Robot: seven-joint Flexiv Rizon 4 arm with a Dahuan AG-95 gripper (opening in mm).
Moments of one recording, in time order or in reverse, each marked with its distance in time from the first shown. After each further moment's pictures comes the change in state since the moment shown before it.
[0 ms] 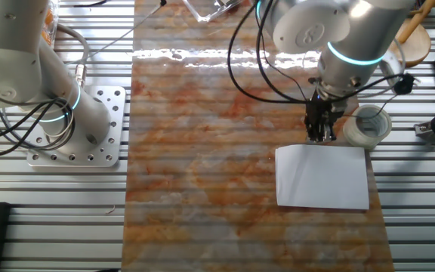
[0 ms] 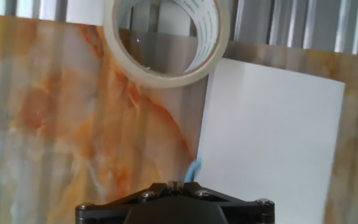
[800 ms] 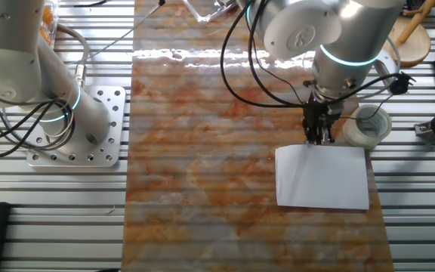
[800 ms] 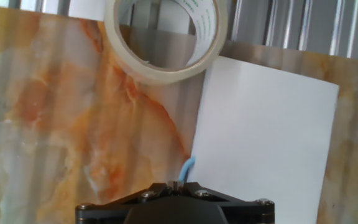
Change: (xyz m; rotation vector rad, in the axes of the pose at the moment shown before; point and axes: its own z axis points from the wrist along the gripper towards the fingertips) arm -0.002 -0.007 0.009 0.016 -0.038 -0.011
